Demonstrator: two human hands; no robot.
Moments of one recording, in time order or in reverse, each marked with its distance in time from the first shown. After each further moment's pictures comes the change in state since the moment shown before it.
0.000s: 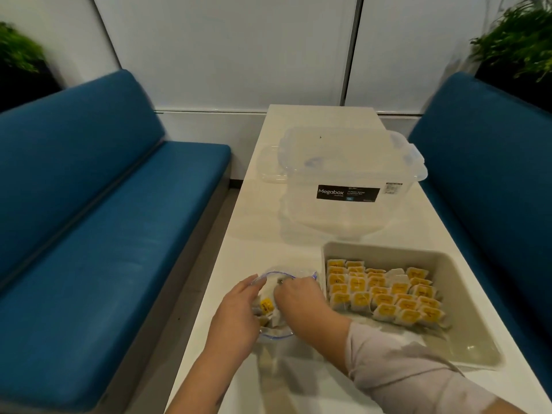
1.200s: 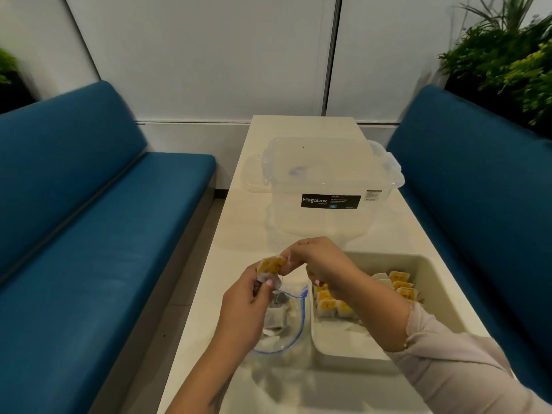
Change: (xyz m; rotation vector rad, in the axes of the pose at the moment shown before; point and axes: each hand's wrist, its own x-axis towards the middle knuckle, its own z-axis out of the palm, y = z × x) left_hand 0.003 0.056 -0.013 -0.482 0.065 0.126; right_hand -0.029 0.065 -0.064 1.580 0.134 0.461
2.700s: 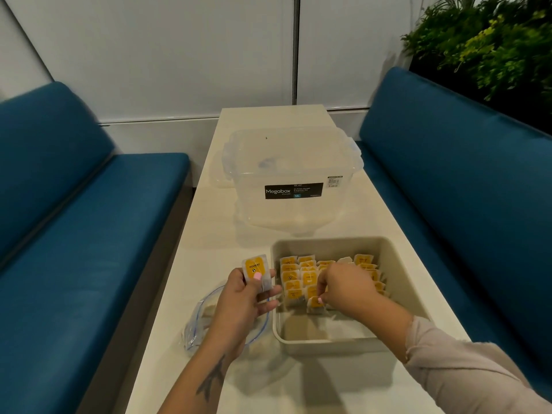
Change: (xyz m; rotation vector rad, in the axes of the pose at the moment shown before) left_hand 0.001 0.017 0.056 -0.475 -0.077 -0.353; right_hand -0.002 0.110 -0.071 -1.137 0.132 -0.086
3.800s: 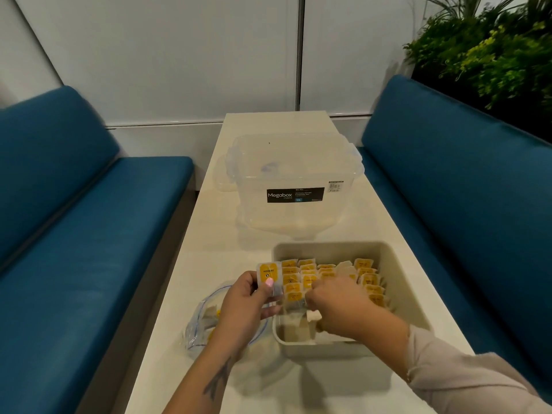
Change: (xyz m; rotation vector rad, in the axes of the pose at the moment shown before) left_hand -0.003 -0.004 0.003 0.101 -0.034 0.035; right_hand -0.018 -0.013 -0.004 -0.345 -0.059 -0.362
